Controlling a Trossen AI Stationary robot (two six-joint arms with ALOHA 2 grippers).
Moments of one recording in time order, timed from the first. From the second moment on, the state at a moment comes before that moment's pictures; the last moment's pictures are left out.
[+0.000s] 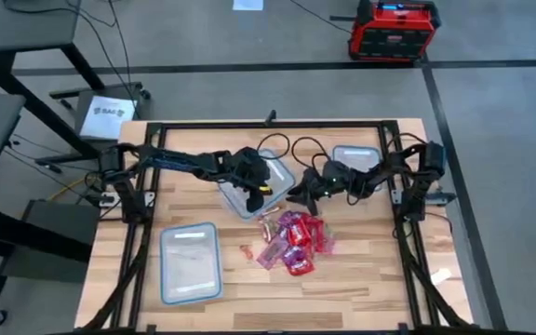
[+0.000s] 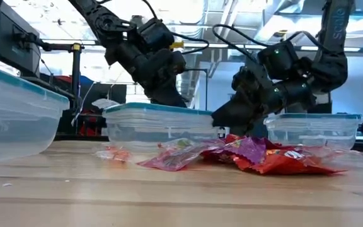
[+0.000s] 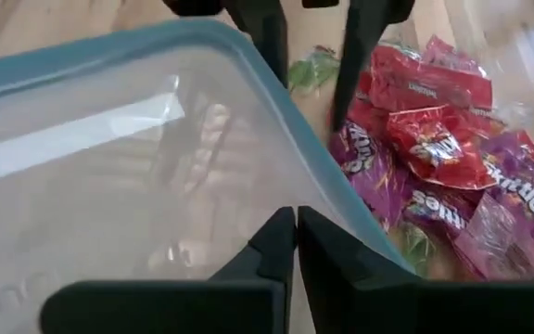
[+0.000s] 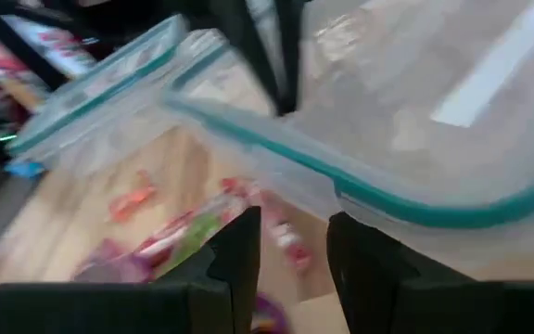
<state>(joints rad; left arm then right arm) 0.26 1.81 1.00 -0.03 0.24 -0.01 -0.26 1.79 0.45 1.04 -0.44 0.36</state>
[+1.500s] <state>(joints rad) 0.24 1.82 1.05 -0.11 0.29 0.04 -0.31 1.79 0.46 0.94 -0.38 0.19</state>
